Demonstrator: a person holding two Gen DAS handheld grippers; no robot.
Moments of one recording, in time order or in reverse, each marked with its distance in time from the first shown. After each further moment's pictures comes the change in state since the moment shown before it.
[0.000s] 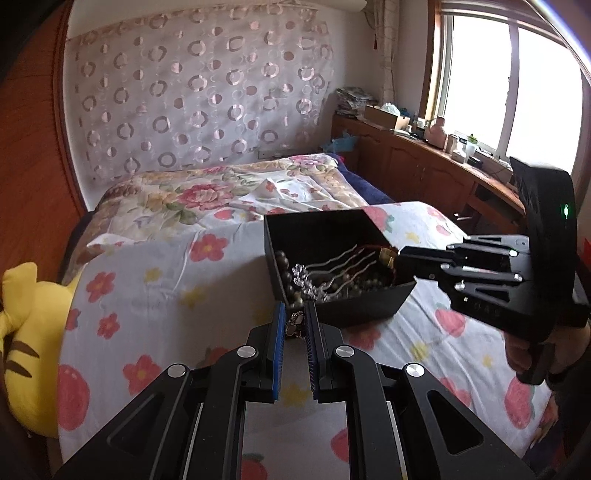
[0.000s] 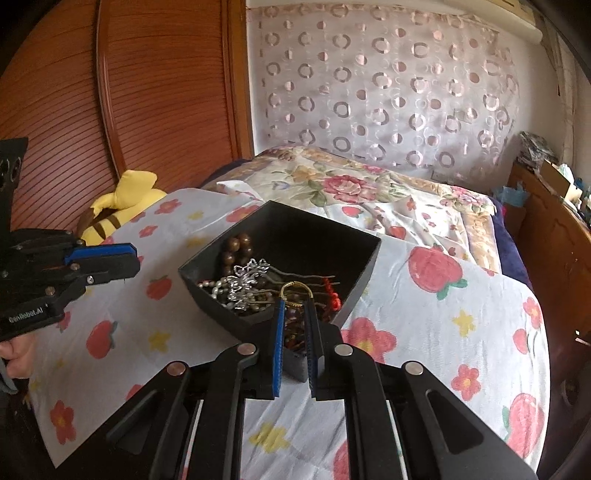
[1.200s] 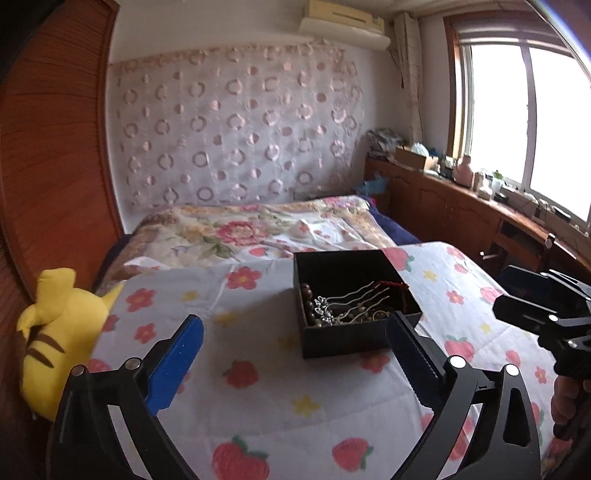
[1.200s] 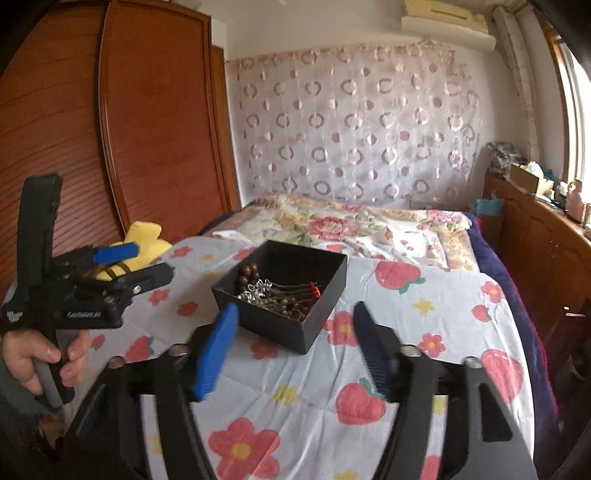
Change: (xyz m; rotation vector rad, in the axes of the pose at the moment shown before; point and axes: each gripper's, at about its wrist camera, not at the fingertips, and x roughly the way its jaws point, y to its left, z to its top) left arm -0.041 -0.006 -0.018 -0.051 -0.191 0.150; right arm -0.105 0.012 -0.042 0.105 -0.227 -0.037
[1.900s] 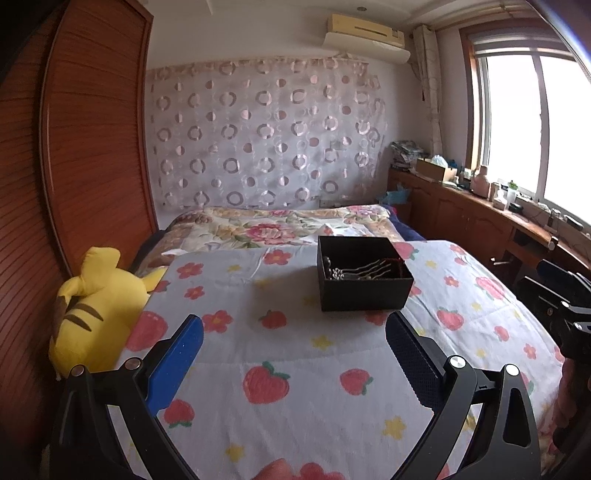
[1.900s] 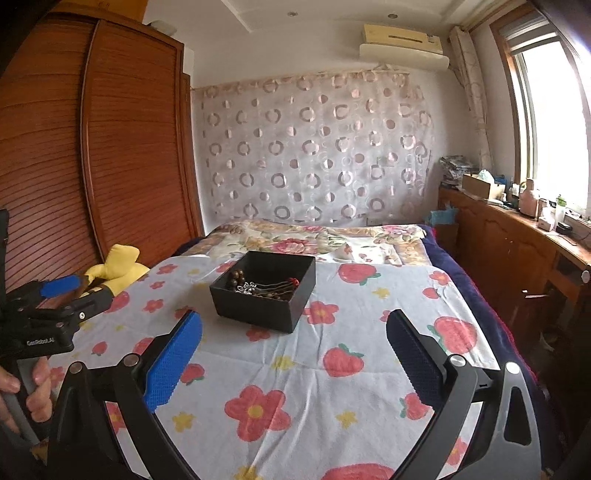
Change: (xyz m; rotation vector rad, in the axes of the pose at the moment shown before) left arm -0.082 -0.003 -0.042 -0.036 -0.028 0.106; right arm -0.062 0.025 -0.038 0.049 -0.095 -0.172
